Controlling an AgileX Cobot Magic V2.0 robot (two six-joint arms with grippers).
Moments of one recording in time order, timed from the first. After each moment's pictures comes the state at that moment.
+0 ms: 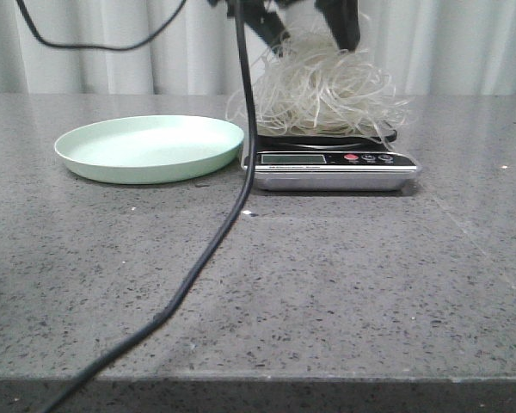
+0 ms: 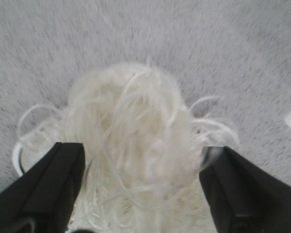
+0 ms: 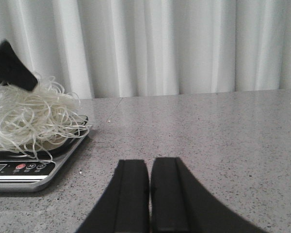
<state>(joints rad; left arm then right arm) -0.62 2.04 -2.07 -0.17 0.88 0.04 0.05 -0.01 0.03 0.13 -0.05 0.01</state>
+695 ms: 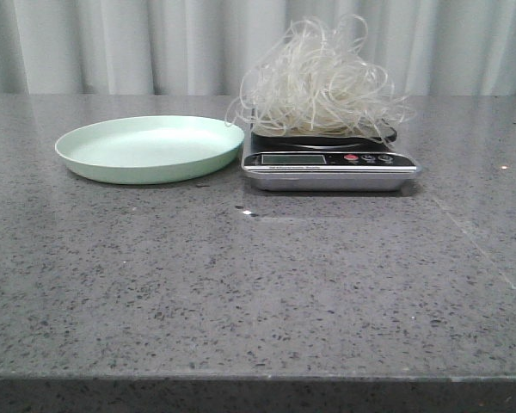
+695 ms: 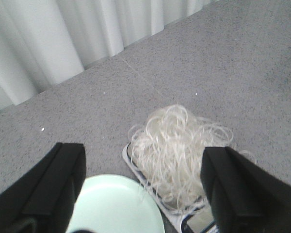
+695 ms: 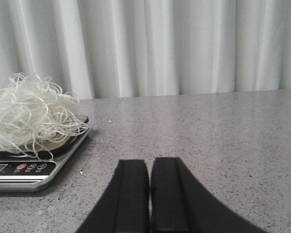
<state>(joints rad) -0.62 1.42 -1.67 0.05 0.79 0.04 0.05 -0.01 0.03 0.13 -0.05 0.01</state>
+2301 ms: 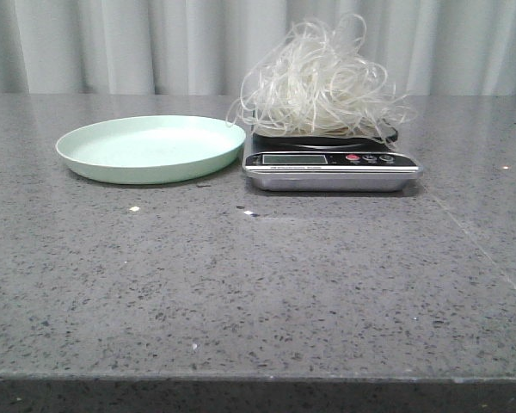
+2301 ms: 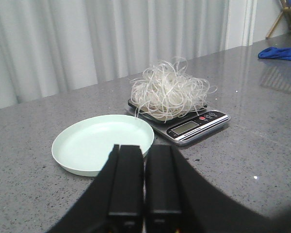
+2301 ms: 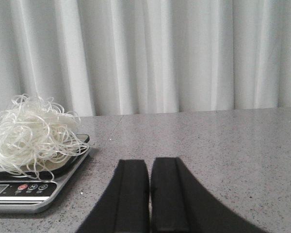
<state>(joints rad) -0.62 0.15 -0.38 0.03 0.37 0.04 0.05 -0.01 0.00 0.13 -0.07 0.01</state>
